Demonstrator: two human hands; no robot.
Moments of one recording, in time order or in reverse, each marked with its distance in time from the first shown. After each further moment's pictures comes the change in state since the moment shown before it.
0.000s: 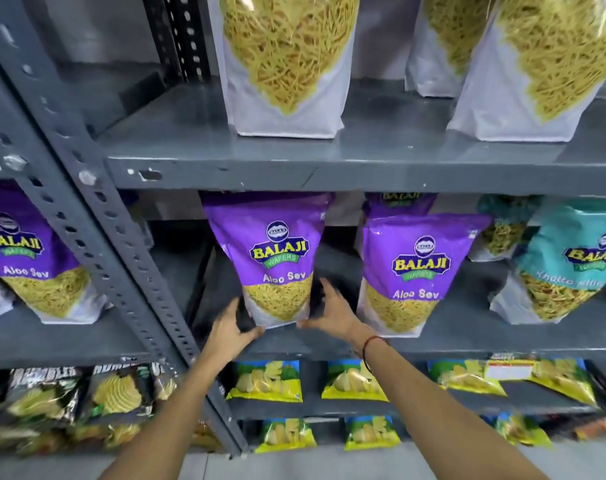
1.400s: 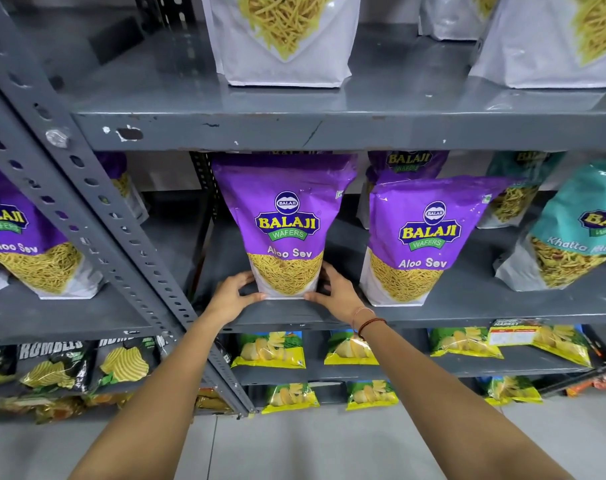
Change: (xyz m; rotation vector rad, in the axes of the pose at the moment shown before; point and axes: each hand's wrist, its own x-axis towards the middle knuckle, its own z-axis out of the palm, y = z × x) left_hand 0.030 -0.015 0.001 -0.162 -0.225 0.028; right_hand -0.008 0.019 0.012 0.190 0.022 -0.008
